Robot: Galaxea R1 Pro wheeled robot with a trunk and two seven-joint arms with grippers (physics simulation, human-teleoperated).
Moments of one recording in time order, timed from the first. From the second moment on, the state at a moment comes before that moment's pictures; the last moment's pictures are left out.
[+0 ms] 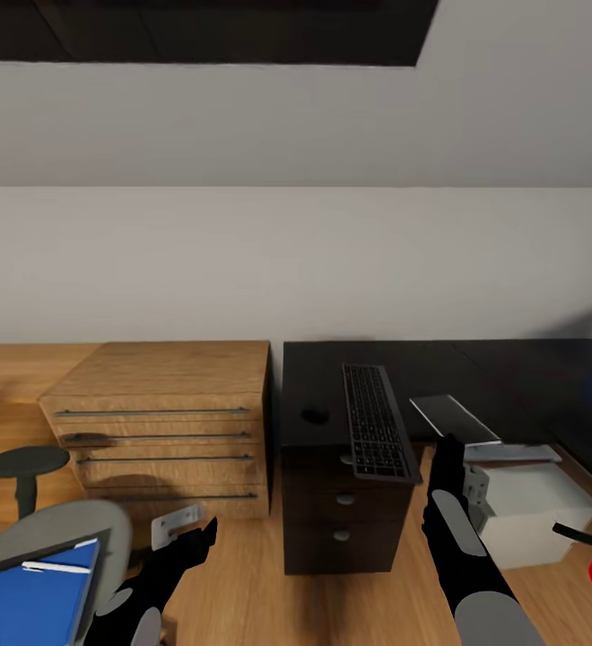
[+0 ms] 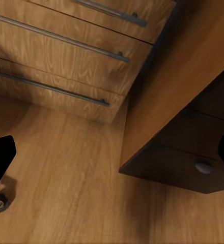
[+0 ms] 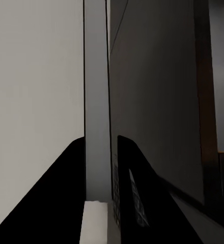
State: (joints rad) left arm -0.01 -0.08 -0.04 -1.54 0.31 0.46 0.23; right arm -0.53 0.09 -0.23 -0.87 -1.41 -0.43 0.13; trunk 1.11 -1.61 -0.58
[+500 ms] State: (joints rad) left arm -0.01 -0.08 -0.04 -1.55 0.31 0.46 0.23; right arm -0.53 0.09 -0.23 -0.87 -1.41 -0.43 0.13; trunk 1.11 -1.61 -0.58
